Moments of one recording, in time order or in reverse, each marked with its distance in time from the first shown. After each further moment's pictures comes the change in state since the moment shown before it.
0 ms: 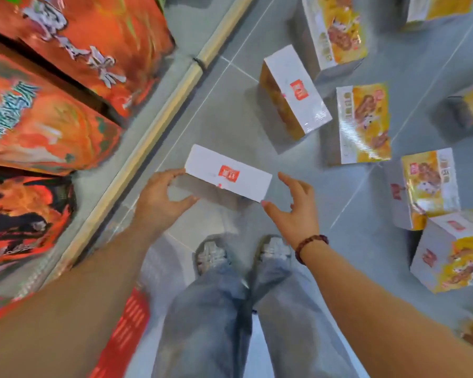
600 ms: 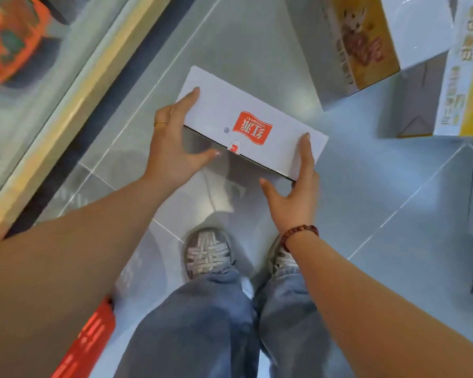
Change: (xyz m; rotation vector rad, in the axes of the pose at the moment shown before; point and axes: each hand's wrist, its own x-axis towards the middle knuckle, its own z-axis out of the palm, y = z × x) left_hand 0.093 -0.119 0.117 -0.020 0.071 0.121; right_hand 0.079 0.119 0.141 0.016 0.097 -0.011
